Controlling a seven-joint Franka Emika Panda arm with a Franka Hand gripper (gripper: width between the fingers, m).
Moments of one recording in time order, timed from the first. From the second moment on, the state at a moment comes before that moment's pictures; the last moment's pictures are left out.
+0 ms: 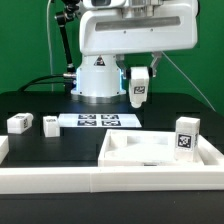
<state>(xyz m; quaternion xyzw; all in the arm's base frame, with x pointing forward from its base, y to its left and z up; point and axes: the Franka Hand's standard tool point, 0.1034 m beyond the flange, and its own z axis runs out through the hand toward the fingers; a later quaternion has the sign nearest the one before) 0.531 0.031 0.153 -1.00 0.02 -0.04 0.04</state>
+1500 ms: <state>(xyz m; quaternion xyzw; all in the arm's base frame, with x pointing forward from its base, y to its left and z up) 0.581 0.001 0.137 -0.98 -0.03 -0.21 -0.01</state>
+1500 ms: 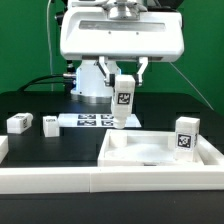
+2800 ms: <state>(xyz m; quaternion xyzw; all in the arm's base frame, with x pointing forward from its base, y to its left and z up) 0.619 -0.011 0.133 -0.97 -0.03 -0.22 -0.01</state>
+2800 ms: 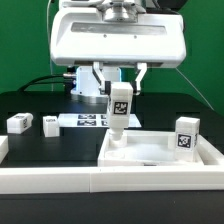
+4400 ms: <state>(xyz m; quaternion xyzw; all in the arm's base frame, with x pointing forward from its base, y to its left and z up) 0.607 -0.005 0.091 -0.98 -0.05 -0.21 -0.02</state>
